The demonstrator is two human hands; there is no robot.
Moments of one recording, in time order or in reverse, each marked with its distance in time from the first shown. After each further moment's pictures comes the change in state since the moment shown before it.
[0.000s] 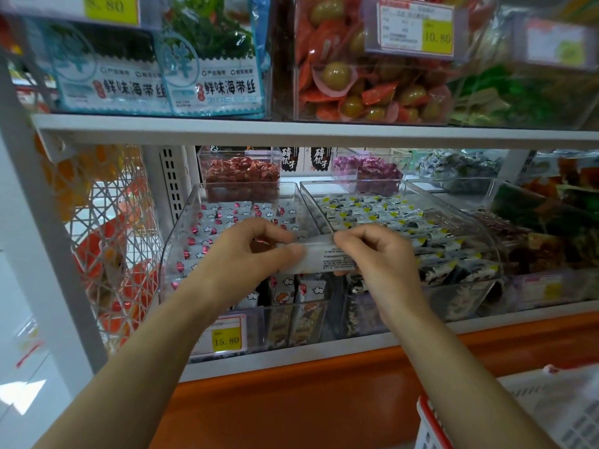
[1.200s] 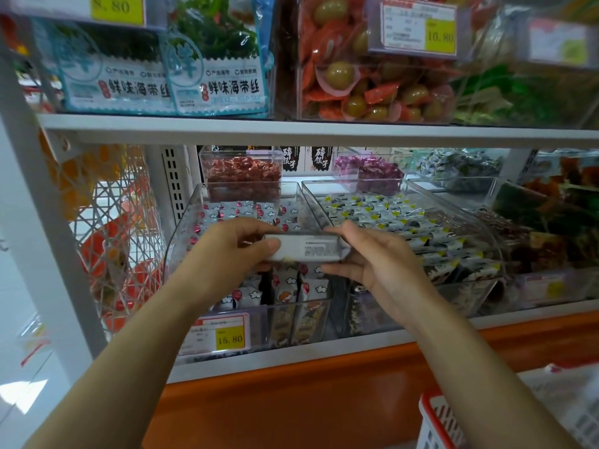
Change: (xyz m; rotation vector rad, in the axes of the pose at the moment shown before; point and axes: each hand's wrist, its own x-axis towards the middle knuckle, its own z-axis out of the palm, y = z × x) left_hand 0.006 -0.011 -0.016 0.086 0.016 0.053; right_hand 0.007 0.004 -0.008 0.421 -0.282 0.237
